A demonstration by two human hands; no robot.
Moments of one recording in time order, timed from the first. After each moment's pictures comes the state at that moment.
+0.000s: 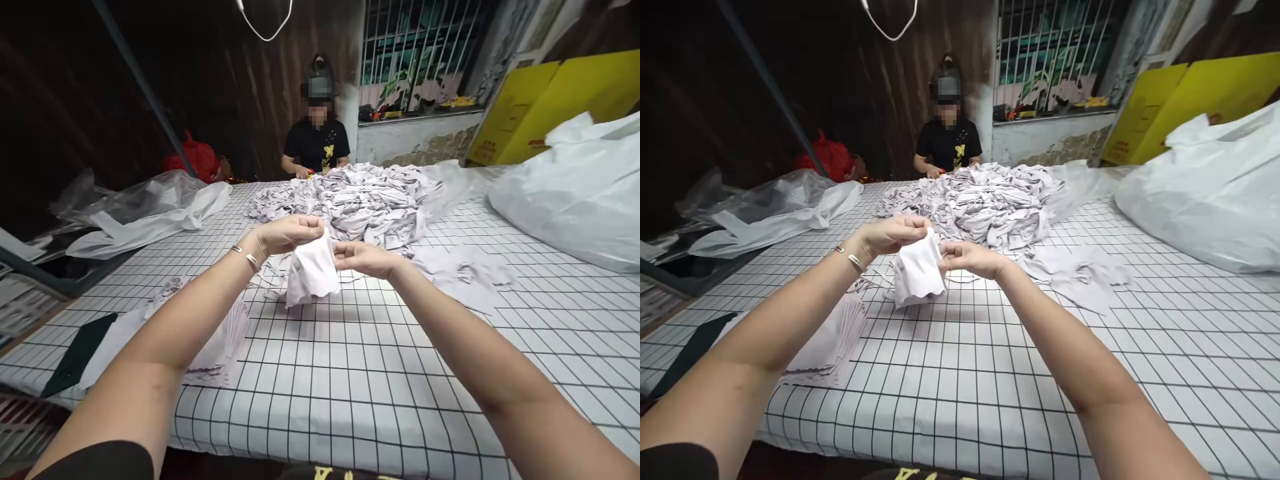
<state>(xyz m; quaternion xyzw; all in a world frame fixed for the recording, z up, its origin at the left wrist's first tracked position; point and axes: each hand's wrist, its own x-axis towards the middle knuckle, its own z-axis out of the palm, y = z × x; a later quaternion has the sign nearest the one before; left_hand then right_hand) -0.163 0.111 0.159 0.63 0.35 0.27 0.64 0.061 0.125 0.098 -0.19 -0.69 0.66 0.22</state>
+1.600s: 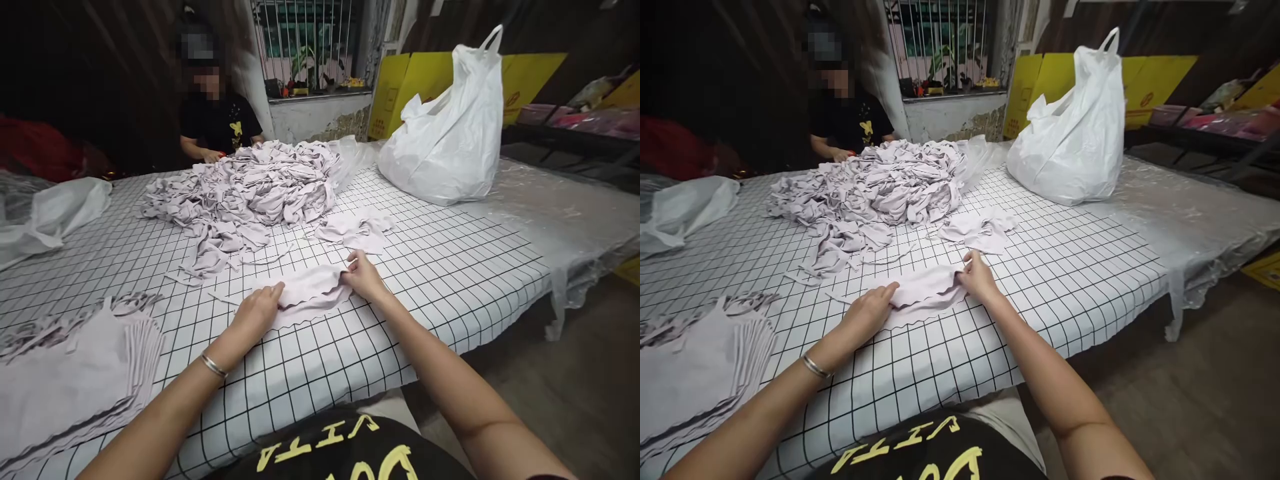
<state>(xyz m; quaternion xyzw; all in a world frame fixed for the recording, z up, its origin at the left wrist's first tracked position) -0.069 0.001 -0.011 0.87 0.50 -0.03 -0.01 0.217 0.013 -0.022 -0.70 -0.57 0.27 0.33</state>
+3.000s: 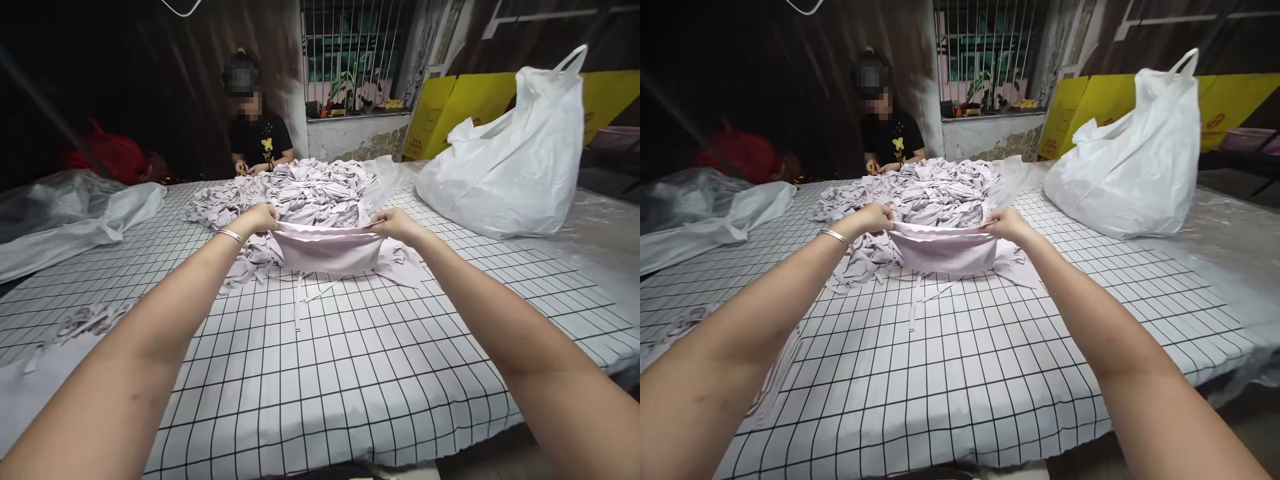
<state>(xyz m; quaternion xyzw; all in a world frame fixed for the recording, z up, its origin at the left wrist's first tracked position) -0.086 0.196 0.140 0.68 0.69 0.13 0.22 0.246 0.170 0.102 -0.64 -0.62 0.31 0.34</state>
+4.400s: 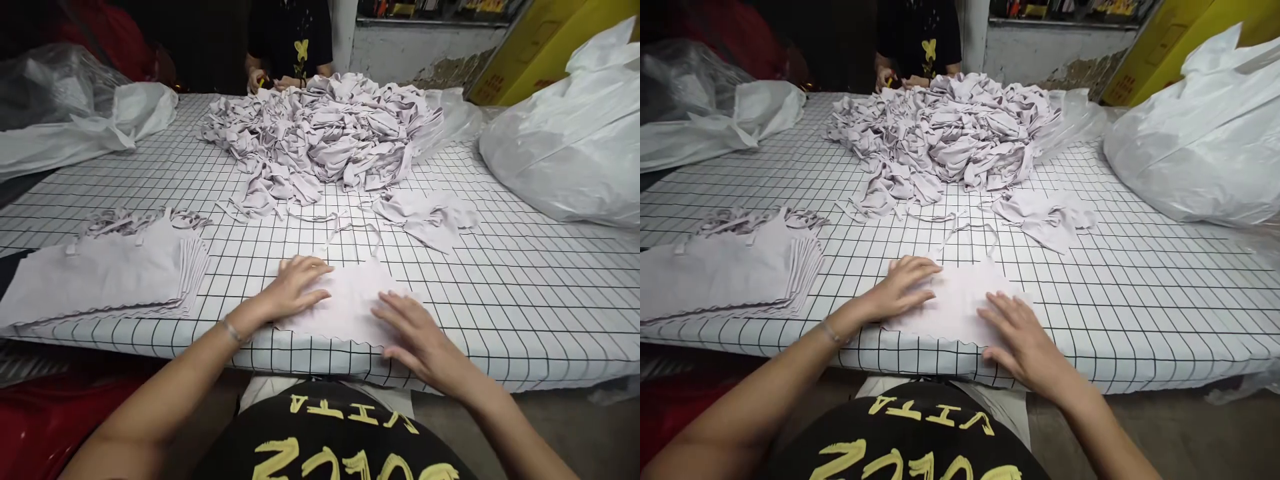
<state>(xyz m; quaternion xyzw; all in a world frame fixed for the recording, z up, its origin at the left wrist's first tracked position) -0.091 -0.037 0.002 0.84 0.45 0.16 0.25 0.233 -0.090 -0.007 -0.44 -0.88 0.18 0.09</state>
